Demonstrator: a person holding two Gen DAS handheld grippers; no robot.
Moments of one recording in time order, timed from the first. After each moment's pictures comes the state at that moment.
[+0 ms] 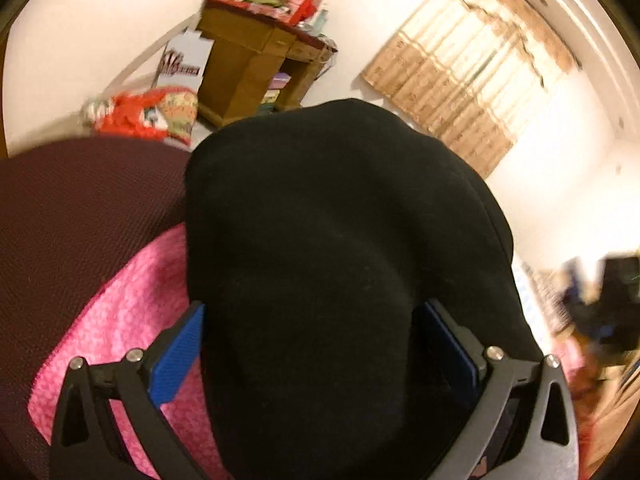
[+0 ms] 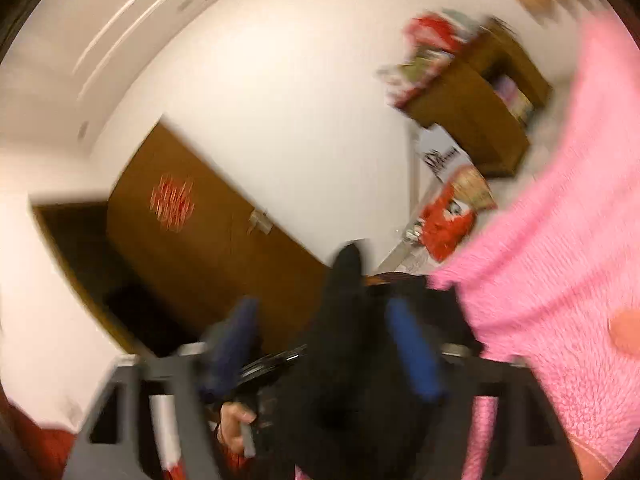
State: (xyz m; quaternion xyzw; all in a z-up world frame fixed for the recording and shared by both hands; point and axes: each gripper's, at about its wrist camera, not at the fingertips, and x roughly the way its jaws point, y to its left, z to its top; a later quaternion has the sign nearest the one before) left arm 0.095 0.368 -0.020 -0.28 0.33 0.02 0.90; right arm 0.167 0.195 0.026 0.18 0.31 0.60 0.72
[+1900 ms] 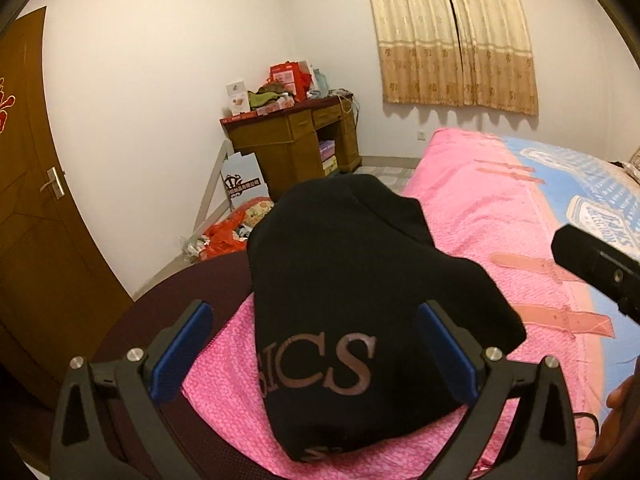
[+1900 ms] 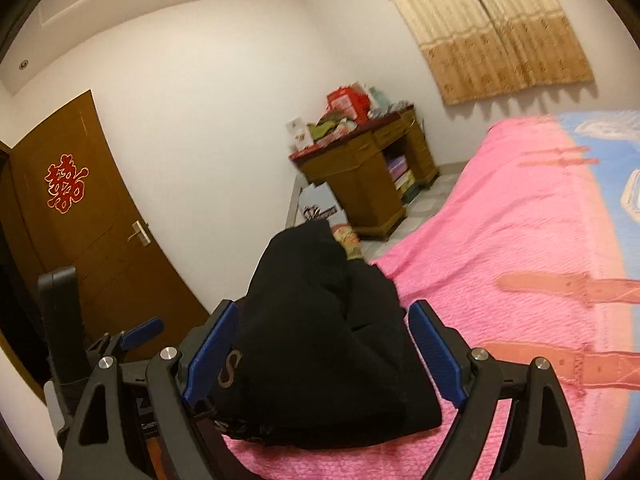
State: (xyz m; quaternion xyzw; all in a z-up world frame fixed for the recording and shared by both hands) left arm -0.021 0.264 0.038 0.02 0.28 0.21 0.94; right arm 0.032 0.147 0.020 0.13 0.24 0.34 0.90
